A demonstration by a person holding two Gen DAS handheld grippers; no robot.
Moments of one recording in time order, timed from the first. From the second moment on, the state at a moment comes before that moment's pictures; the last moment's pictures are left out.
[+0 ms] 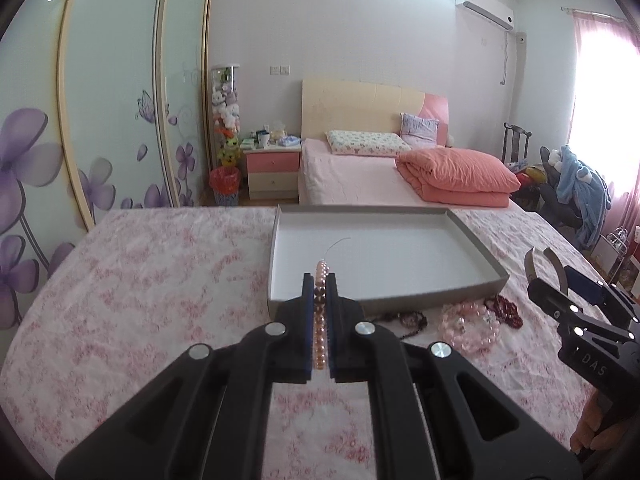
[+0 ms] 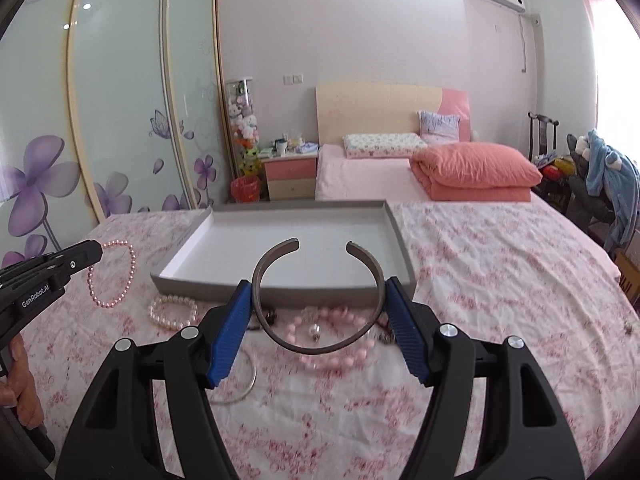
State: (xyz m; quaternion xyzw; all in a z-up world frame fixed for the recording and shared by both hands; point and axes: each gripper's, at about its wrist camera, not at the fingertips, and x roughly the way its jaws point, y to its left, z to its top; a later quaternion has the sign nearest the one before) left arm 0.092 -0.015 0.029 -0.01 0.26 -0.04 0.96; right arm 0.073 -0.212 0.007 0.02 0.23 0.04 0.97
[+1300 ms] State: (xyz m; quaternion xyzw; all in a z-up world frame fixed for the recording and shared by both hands) left arm 0.268 -0.048 -0.034 -0.01 0.34 -0.06 0.94; right arm 0.225 -0.207 -0.043 0.04 0.34 0.05 0.94
